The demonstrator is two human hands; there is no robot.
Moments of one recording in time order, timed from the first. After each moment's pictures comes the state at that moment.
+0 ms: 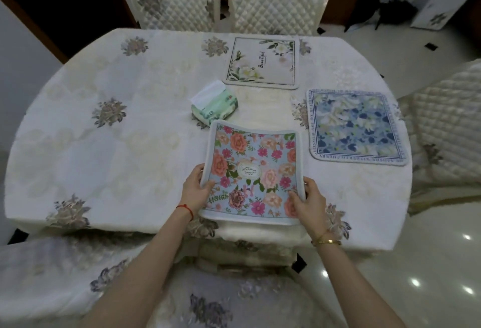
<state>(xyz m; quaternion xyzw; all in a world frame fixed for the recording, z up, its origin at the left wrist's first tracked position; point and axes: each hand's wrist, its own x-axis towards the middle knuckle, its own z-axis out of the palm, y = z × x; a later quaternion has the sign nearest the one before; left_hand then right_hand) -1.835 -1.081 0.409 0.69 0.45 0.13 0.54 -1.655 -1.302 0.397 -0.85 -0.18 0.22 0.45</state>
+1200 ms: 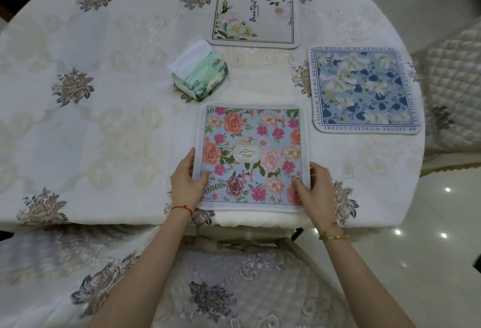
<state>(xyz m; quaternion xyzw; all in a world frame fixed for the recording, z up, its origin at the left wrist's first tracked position) -1.840 -1.082 0.356 0.72 0.49 0.15 0.46 -1.651 -1.315 0.347 -0.90 -0.22 0.13 0.36</state>
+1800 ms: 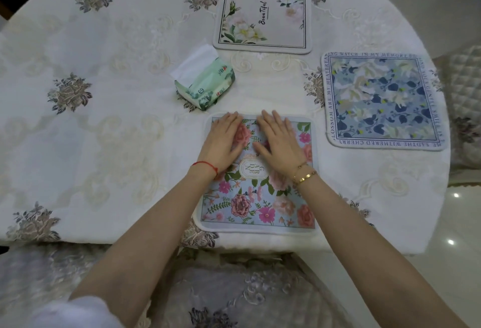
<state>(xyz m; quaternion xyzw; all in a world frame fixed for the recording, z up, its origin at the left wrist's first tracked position) -1.719 -1.012 0.347 0.94 0.21 0.04 0.26 -1.585 -1.152 0.336 -0.83 -0.52 0.12 0.13</state>
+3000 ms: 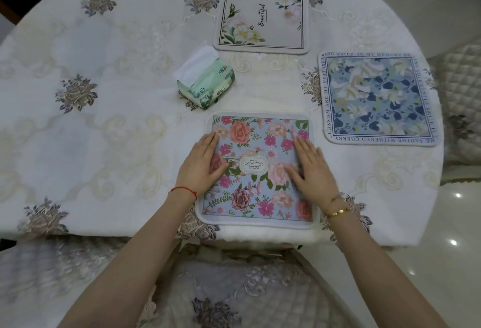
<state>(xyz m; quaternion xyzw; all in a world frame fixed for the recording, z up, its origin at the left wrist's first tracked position) -1.797 -1.023 0.337 0.94 0.26 0.00 0.21 -1.591 -1.258 0.333 -0.87 -0.45 0.16 0.13</state>
